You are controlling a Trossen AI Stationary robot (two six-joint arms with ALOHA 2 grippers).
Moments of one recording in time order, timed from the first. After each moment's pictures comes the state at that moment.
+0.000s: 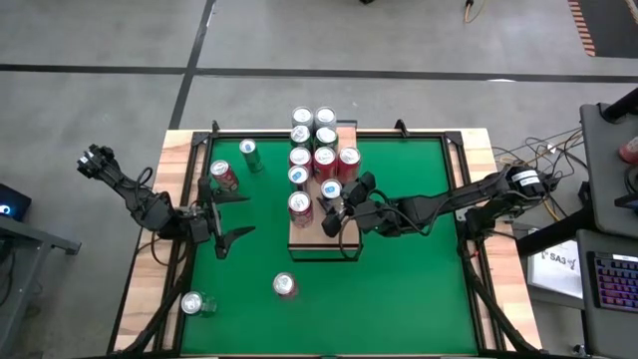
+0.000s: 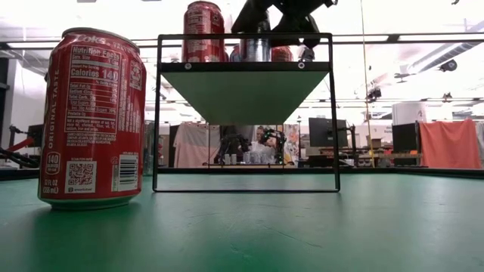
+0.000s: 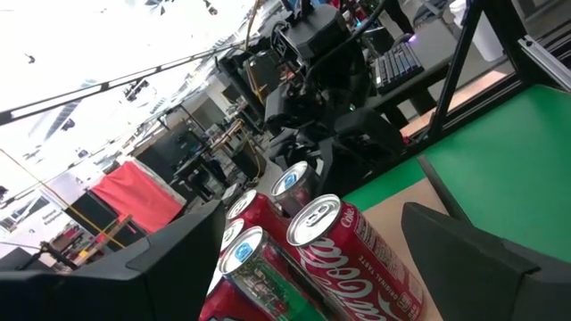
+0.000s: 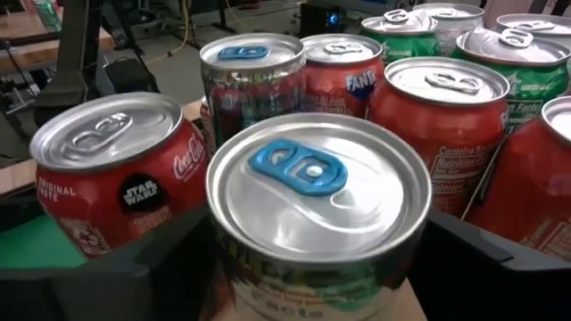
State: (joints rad) left arm -0.64 0.67 0.62 0.09 -0.81 0.67; right arm 0.19 1.59 1.16 0.04 0.78 0.37
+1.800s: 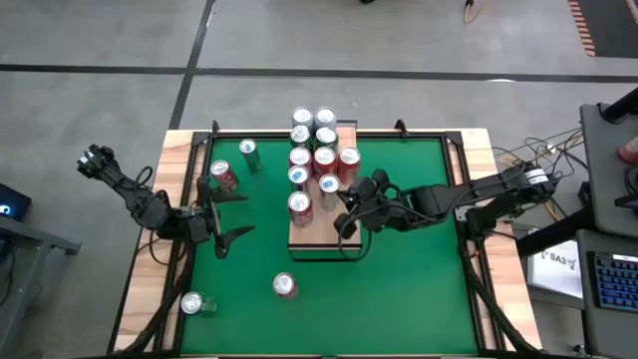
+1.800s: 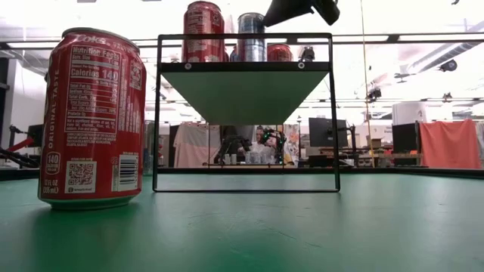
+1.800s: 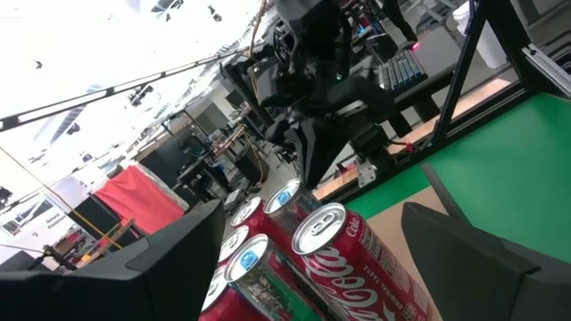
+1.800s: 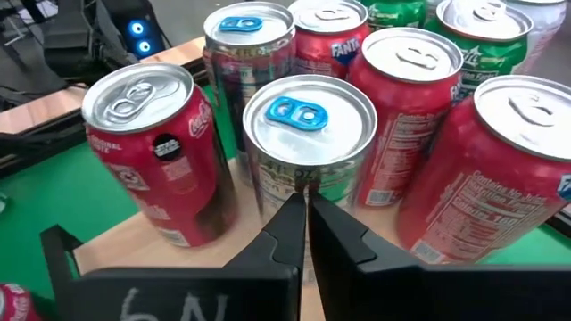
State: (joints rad) left arm -0.64 0.67 0.62 0.12 -0.81 0.69; right arm 0.21 1.52 1.37 -0.52 0.68 0.56
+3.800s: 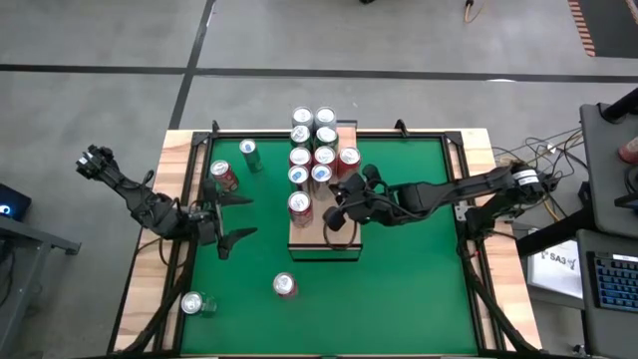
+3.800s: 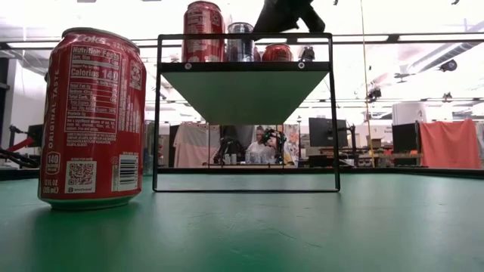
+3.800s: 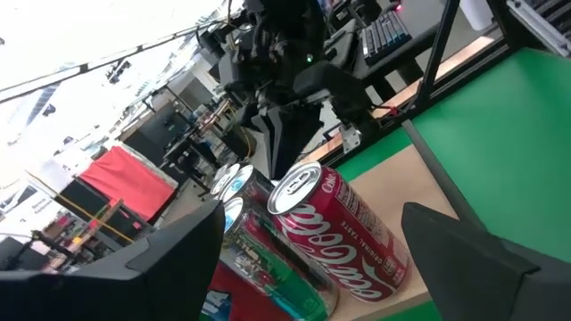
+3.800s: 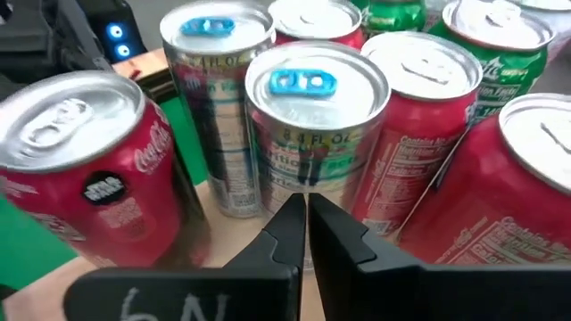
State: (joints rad) left arm -0.62 0.68 0.62 -0.02 -0.81 0.61; right arm 0.15 1.59 1.37 -0.42 0.68 0.50
